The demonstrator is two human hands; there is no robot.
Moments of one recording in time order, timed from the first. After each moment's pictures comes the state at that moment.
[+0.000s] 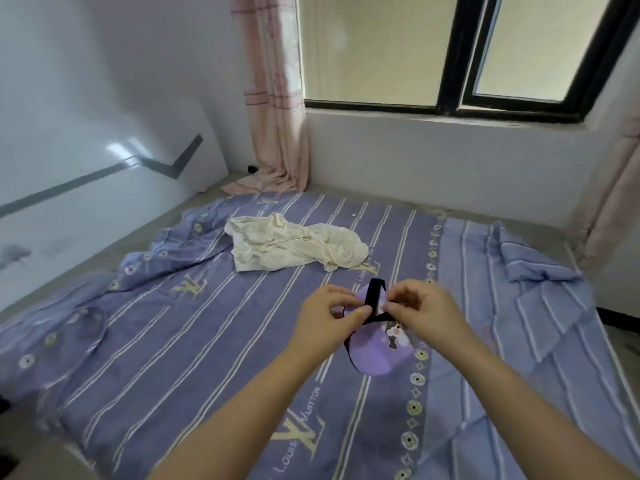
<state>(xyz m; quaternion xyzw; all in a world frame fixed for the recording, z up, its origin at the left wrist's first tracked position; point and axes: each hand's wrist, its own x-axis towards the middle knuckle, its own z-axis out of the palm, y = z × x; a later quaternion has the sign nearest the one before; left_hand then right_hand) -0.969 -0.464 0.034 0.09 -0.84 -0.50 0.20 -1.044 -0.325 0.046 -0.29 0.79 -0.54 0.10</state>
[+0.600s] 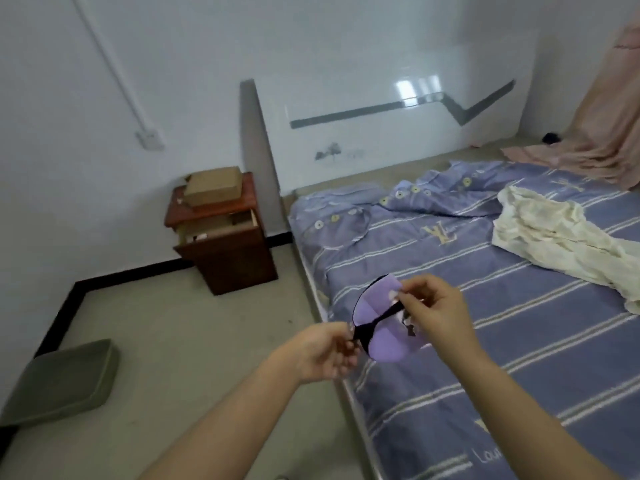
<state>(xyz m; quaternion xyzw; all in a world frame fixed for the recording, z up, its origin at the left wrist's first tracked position) -0.632 -0.641 -0.026 0.51 -0.39 -0.76 0.09 -0.796 -0.600 -0.010 -0.48 0.59 -0.55 0.34</state>
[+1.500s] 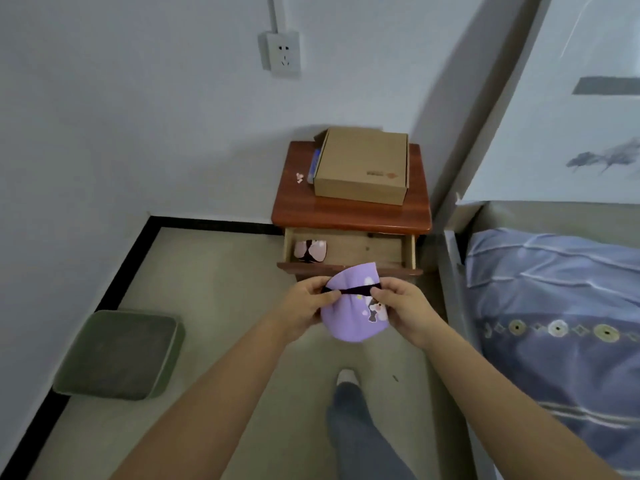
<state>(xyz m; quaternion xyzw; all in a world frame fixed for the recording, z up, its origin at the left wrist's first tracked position) -0.257 -1.256 -0.186 0.59 -0.35 -0.65 0.32 -0.427 -1.276 -0.200 -0.39 0.55 -0.30 0.68</state>
